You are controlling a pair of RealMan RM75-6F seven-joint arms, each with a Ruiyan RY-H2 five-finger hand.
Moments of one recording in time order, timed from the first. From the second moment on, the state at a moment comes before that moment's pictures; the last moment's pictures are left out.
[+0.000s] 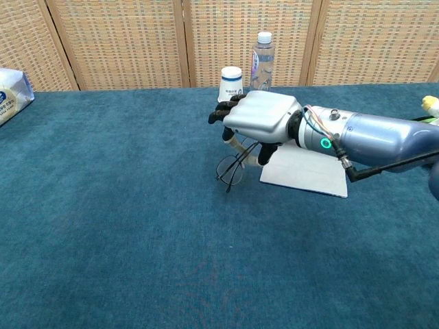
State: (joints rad) left arm -0.20 -1.09 -0.08 -1.70 1.29 1.29 0.14; right arm 0.99 -1.76 0.18 -1.00 -1.50 0.81 -0.36
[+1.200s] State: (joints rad) left arm -0.20 -1.08 -0.08 -1.71 1.28 1.29 0.12; right arm 1.07 -1.75 0.42 -1.28 -0.16 1.02 -0.95
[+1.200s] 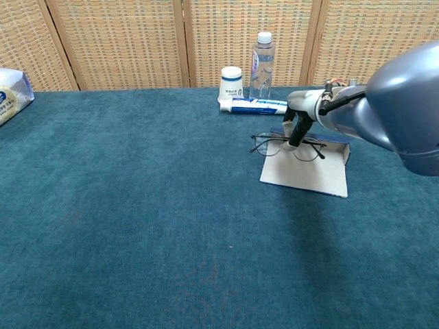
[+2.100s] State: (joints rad) left arm -0.20 -1.08 -0.07 -1.71 1.28 1.28 0.12; right arm 1.08 -1.79 0.42 -1.19 -0.12 1.03 -0.96
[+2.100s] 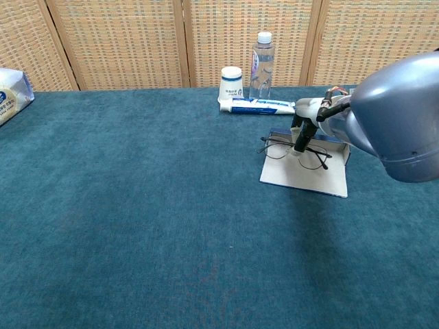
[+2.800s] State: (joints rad) left arm -0.20 -1.08 -0.07 -1.71 1.28 1.28 0.13; right arm 1.05 -1.78 0.39 -1.13 -0.13 0.96 -0.95
